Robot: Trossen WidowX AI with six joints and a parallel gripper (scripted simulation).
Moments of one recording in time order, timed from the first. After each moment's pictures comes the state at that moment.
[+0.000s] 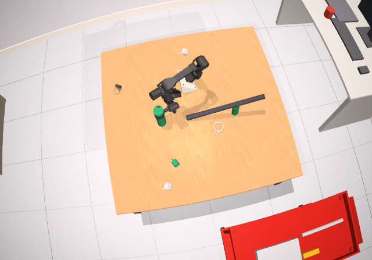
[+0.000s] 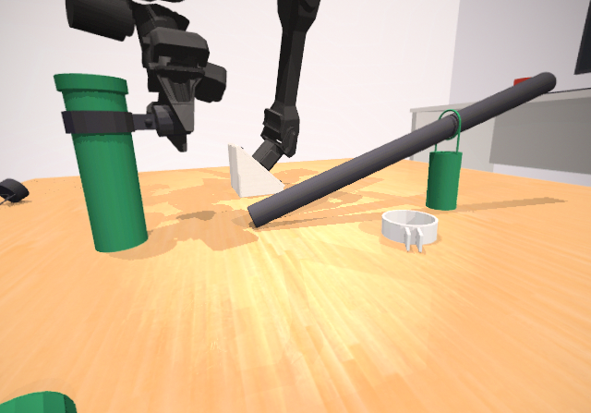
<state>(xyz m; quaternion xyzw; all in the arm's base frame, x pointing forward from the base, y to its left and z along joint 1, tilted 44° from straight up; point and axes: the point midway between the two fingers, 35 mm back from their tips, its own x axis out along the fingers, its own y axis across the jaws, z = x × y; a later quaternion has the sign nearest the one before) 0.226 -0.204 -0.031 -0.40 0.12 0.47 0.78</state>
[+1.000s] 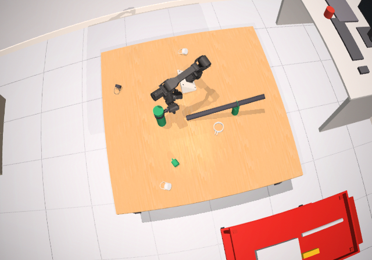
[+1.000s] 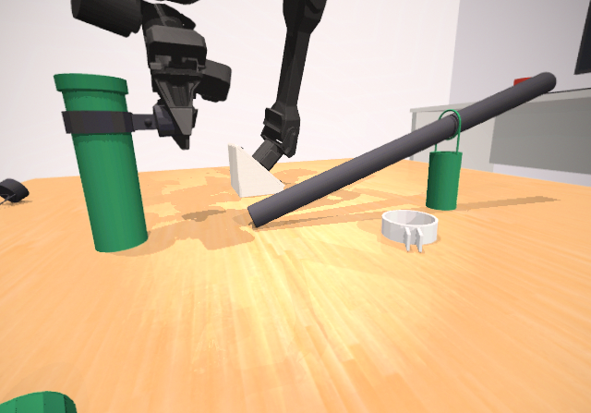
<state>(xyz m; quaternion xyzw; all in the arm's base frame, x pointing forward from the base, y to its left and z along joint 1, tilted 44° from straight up) 0.233 -0.203 -0.030 -0.37 0.15 0.46 0.79</state>
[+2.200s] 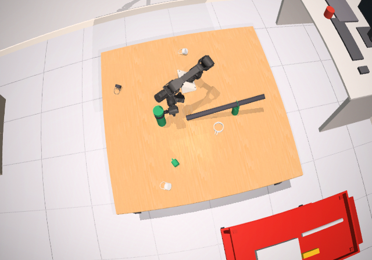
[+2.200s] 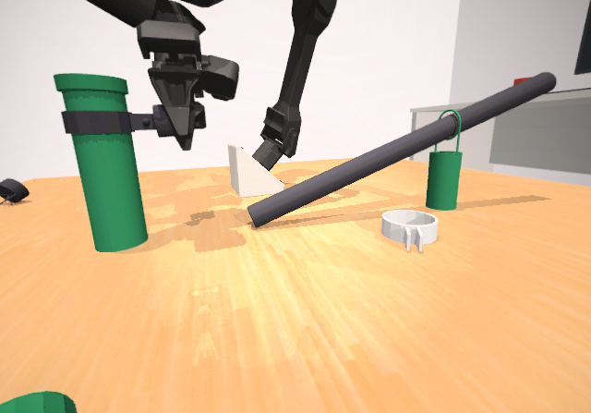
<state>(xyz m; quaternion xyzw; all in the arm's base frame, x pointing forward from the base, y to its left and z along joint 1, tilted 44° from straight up) 0.250 -0.203 -0.029 -0.33 0.22 0.43 0.81</state>
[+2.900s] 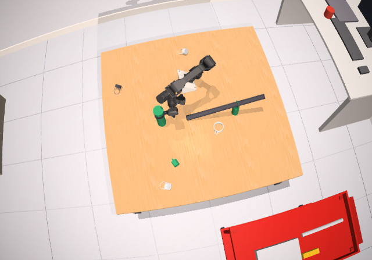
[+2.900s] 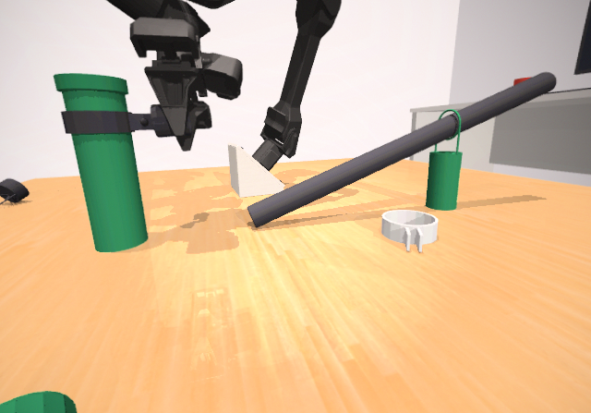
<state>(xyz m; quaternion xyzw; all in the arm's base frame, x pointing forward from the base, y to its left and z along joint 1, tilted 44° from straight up) 0.259 -0.204 -0.029 -0.31 0.25 0.41 0.82</state>
